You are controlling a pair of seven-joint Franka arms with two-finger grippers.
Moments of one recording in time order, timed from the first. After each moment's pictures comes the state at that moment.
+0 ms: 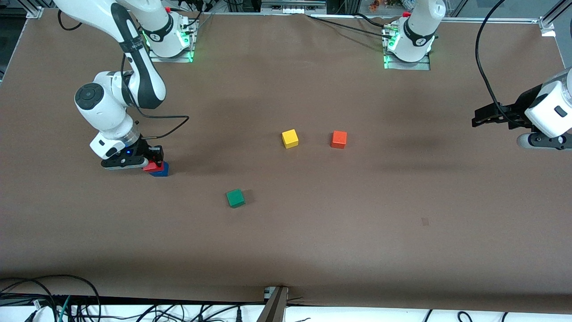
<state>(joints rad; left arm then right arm) -0.06 0.15 0.07 -1.49 -0.07 1.47 0.03 0.48 0.28 -0.36 -2.29 0.16 2.75 -0.11</state>
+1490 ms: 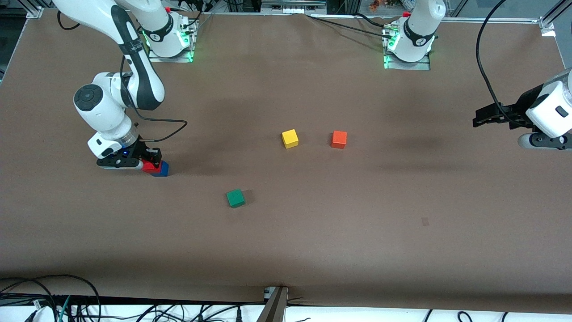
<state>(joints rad) -0.06 0.15 0.08 -1.49 -0.07 1.47 0.03 0.50 0.29 -0.39 -2.29 0.16 2.75 0.00</state>
